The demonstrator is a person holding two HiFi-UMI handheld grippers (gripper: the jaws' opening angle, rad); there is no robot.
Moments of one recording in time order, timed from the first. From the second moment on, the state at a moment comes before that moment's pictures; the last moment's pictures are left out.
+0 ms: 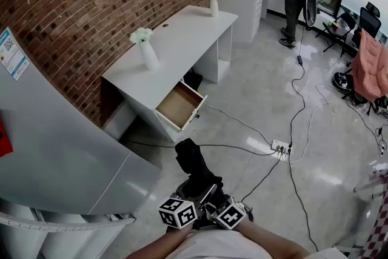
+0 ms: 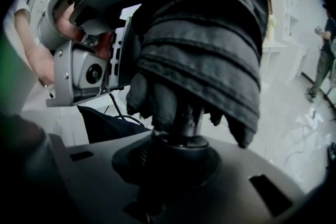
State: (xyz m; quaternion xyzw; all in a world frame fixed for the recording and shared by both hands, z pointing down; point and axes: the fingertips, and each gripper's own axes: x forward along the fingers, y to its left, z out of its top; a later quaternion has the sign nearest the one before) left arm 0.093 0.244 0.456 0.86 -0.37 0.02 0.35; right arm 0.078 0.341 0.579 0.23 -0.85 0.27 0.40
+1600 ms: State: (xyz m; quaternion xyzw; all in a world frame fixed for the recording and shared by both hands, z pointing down) left arm 0.002 -0.011 0.481 0.84 -0.31 -0.06 0.45; right arm 0.017 0.106 0.591 0.25 -0.76 0.31 0.51
